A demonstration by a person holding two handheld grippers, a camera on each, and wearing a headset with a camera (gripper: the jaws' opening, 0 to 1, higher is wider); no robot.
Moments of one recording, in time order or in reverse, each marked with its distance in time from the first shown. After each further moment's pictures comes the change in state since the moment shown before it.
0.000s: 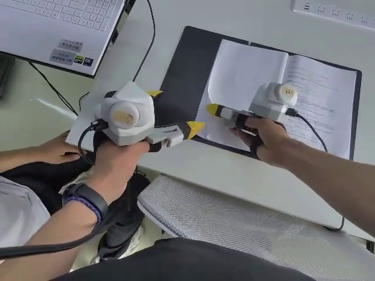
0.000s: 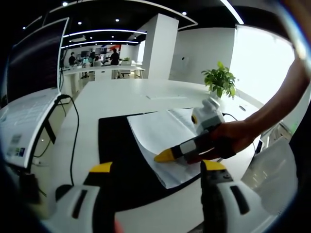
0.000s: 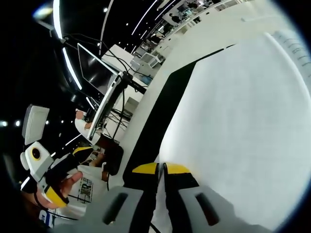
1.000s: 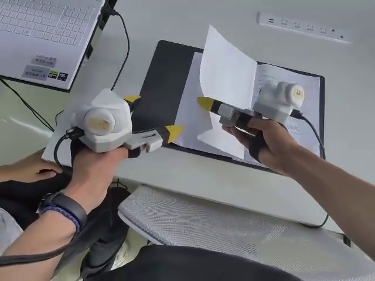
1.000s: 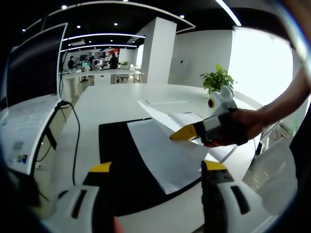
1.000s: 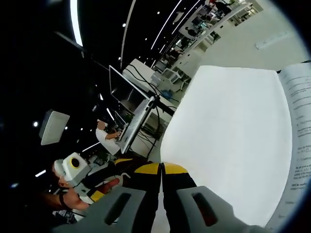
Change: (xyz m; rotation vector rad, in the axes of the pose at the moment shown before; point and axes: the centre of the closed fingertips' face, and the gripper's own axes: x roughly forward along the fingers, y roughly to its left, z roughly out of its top) left arm -0.005 0.010 0.008 0.012 -0.035 -0.005; right arm -0.042 0.045 0.039 -0.024 -0.129 0.170
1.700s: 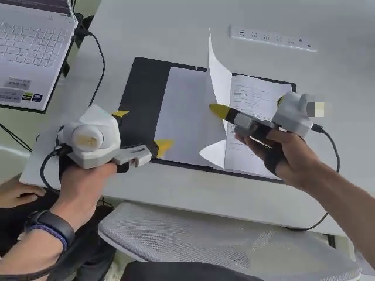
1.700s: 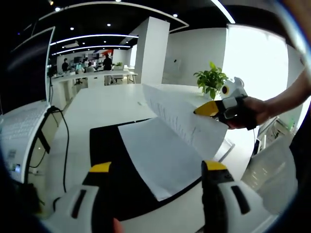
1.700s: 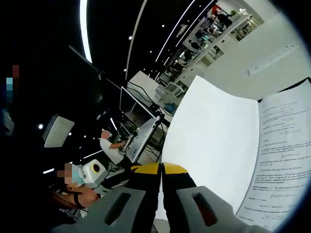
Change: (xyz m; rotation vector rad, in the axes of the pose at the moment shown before) left arm 0.009 -0.024 0.007 0.034 0.005 -0.040; right arm -0.075 0.016 0.039 -0.033 -0.118 0.043
